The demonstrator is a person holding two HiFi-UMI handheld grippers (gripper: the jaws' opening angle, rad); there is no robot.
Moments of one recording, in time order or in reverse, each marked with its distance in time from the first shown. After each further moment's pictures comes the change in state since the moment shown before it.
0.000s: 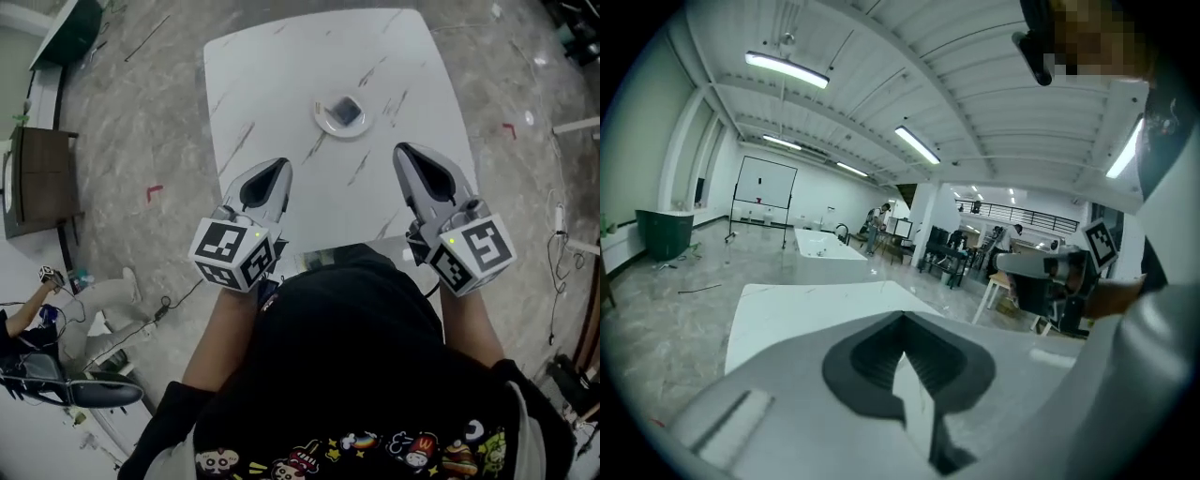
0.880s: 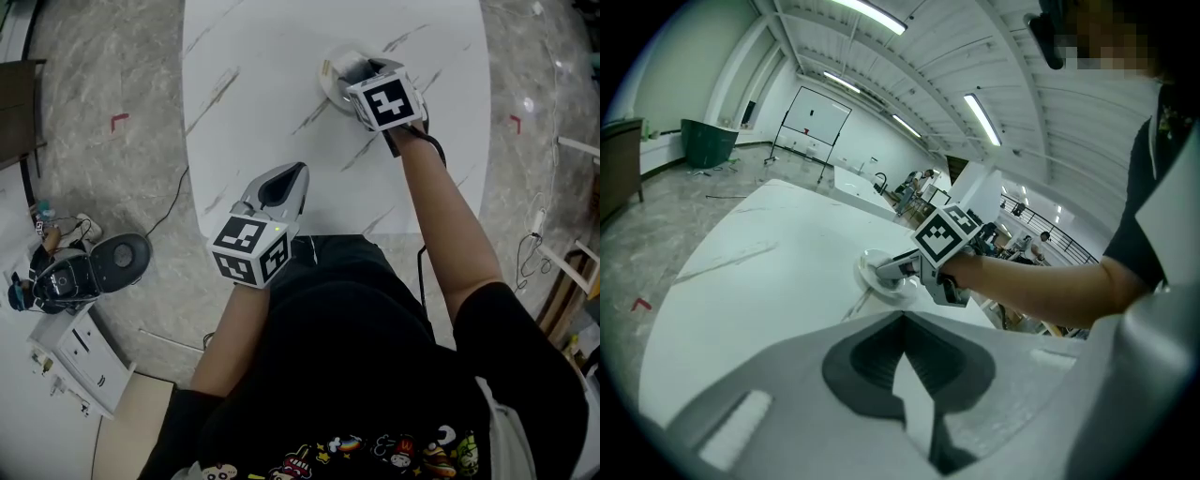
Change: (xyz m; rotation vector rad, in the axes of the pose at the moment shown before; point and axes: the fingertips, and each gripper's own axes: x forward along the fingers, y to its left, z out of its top) left arm 0.068 0.020 -0.137 -0.375 0.210 0.079; right arm 0.242 -0.130 -0.238 -0.293 0.857 -0.023
